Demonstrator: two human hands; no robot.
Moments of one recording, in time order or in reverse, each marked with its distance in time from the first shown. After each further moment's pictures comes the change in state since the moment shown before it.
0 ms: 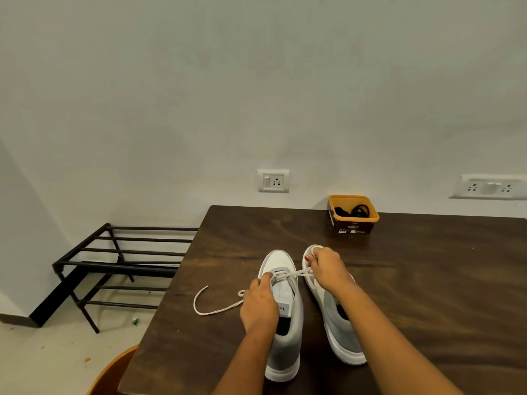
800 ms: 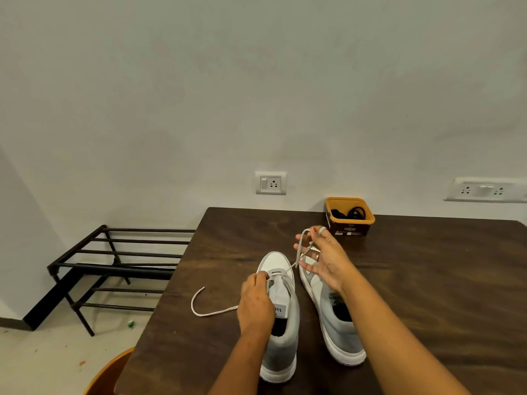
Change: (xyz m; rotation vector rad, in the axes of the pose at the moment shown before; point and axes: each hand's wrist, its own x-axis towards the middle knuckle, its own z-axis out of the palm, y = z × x) left_hand 0.002 -0.007 0.005 -0.084 0.177 0.152; right_hand -0.005 -0.019 -0.023 1.285 -0.101 0.245
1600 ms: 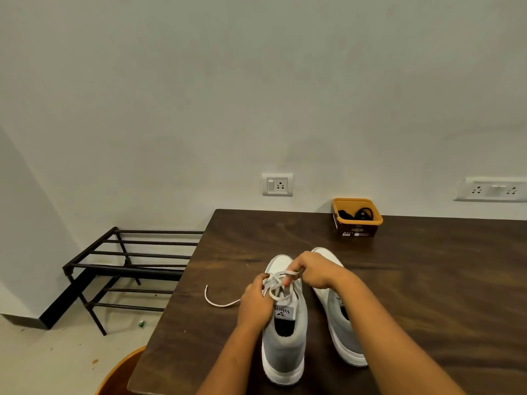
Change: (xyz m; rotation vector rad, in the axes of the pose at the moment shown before) left_hand 0.010 -0.022 -0.013 -0.343 -0.264 -0.197; right_hand 0.004 0.006 0.015 -1.350 -0.438 -0.090
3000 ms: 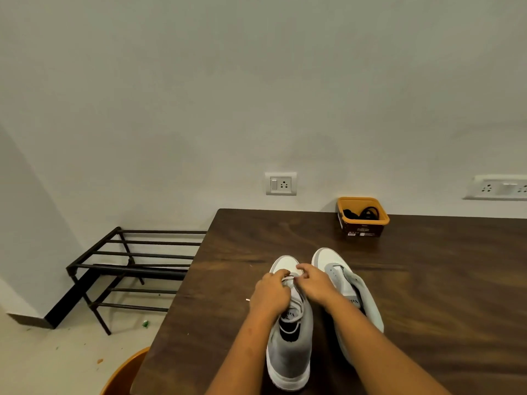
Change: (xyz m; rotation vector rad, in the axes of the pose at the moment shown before) left_hand 0.011 0.045 -0.003 0.372 -0.172 -0.023; right_hand 0.030 0.028 0.054 0.282 0.286 0.265
